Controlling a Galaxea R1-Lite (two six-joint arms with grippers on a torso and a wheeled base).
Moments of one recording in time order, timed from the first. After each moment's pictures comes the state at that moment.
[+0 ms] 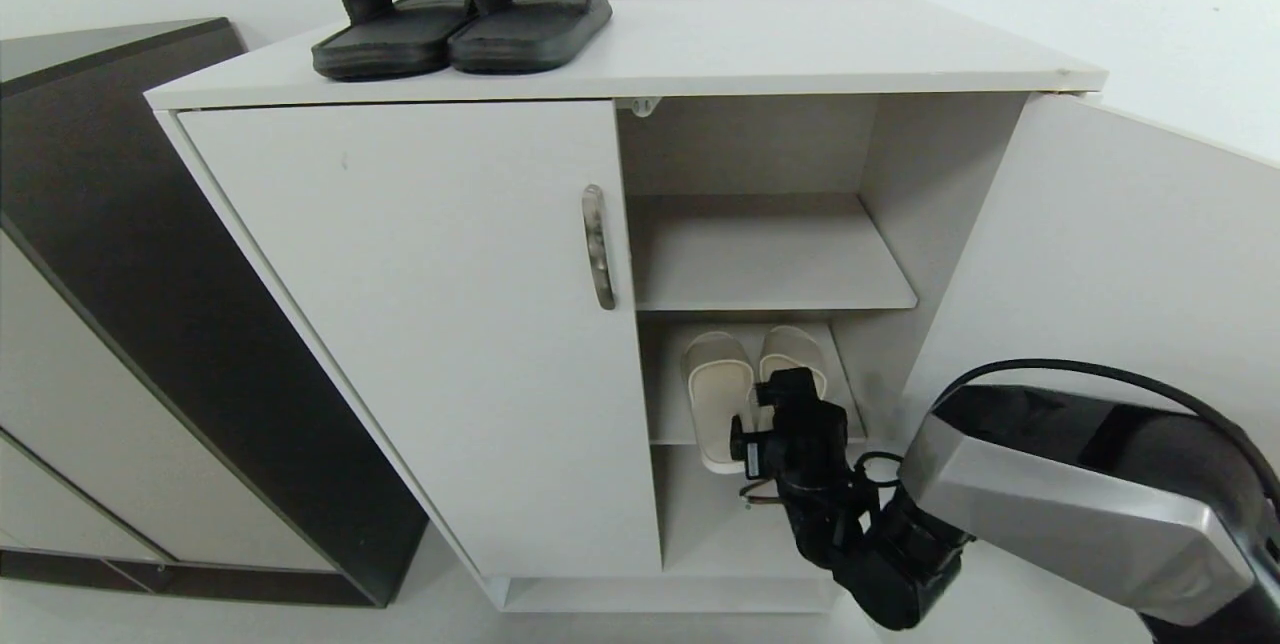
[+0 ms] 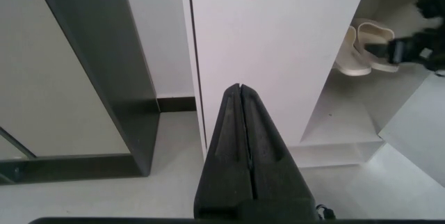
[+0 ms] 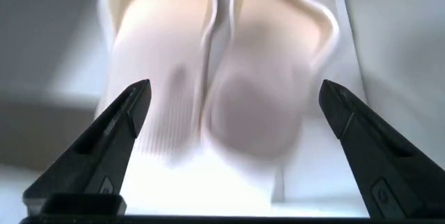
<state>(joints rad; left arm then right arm) 0.00 0.00 0.00 0.00 -0.02 0.01 0.69 2.44 -1.02 -1.19 -0.62 0.09</state>
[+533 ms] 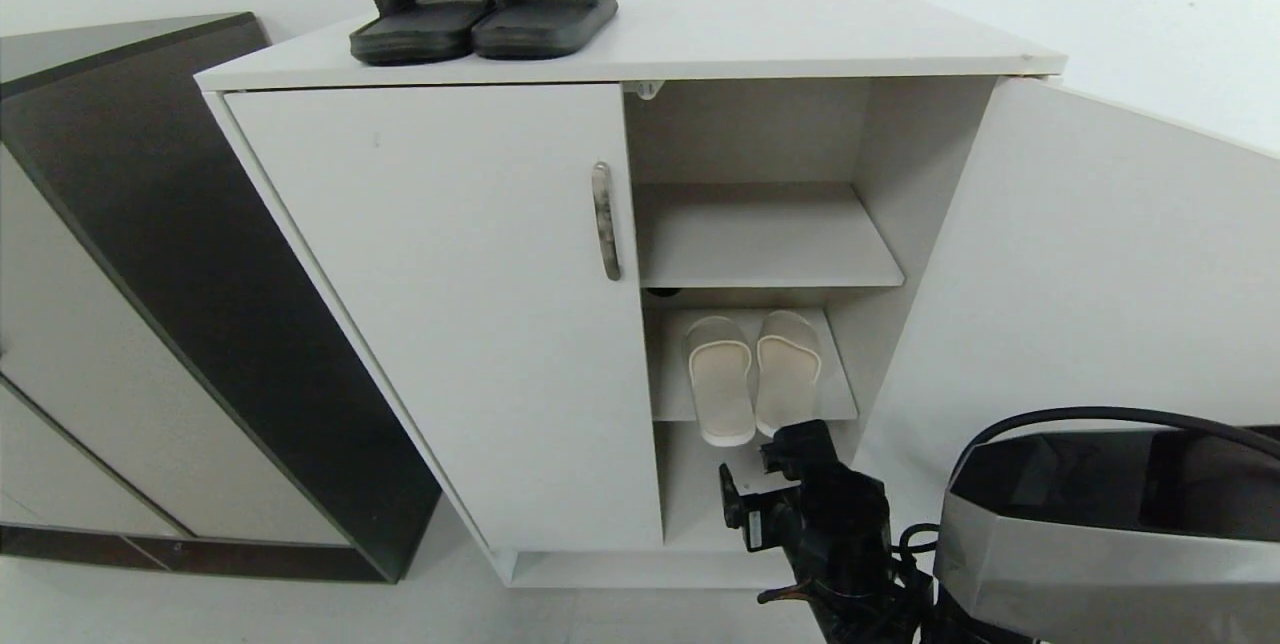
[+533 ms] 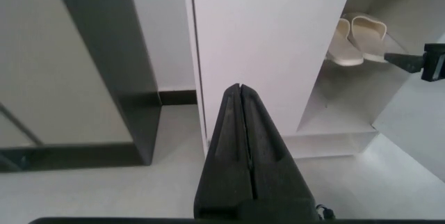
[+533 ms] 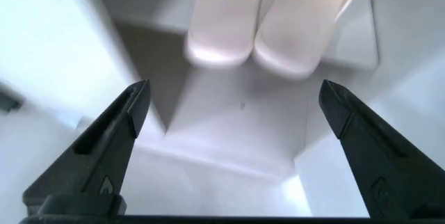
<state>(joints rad) 0.00 0.00 0.00 0.00 -0.02 0.01 0.83 2.33 -0.68 -1.47 -0.62 0.09</state>
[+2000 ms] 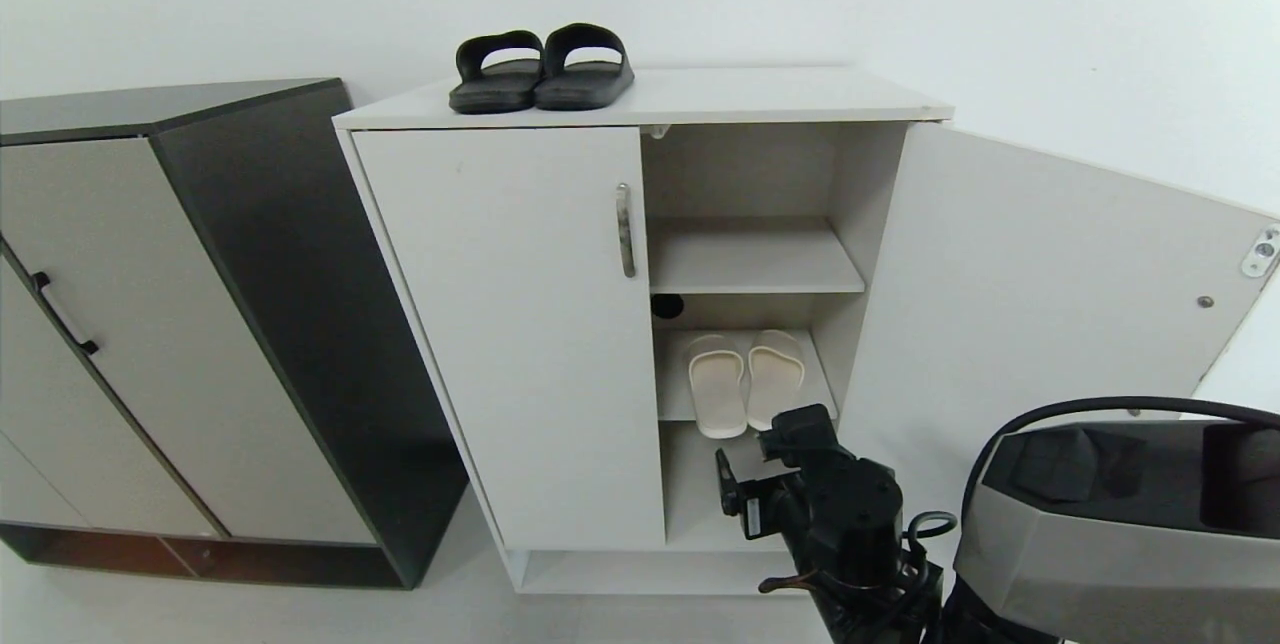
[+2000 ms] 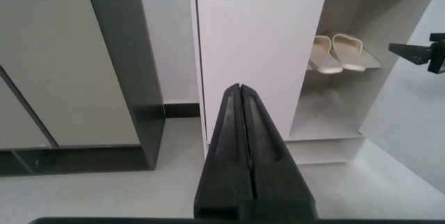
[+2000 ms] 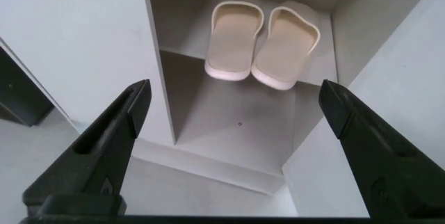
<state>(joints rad) 0.00 0.00 0.00 0.00 -0.02 0.00 0.84 2.28 -0.68 -1.47 -0.62 0.04</state>
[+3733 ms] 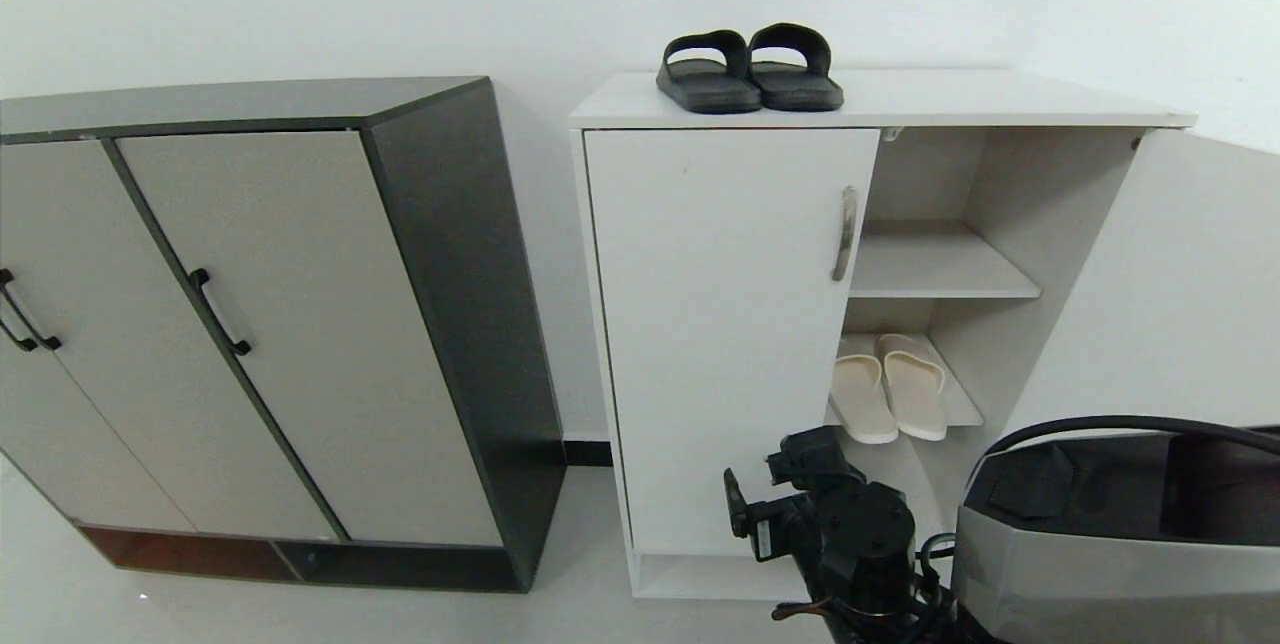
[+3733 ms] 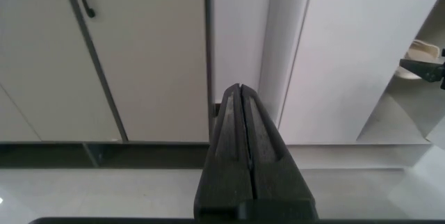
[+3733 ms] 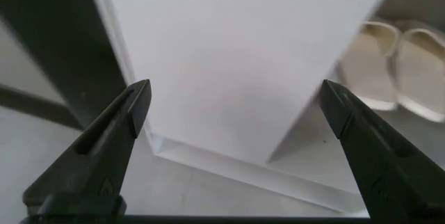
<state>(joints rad) 0.00 0.00 0.00 0.00 0.01 -0.01 0.84 2.31 -0.60 -1.55 -0.62 0.04</state>
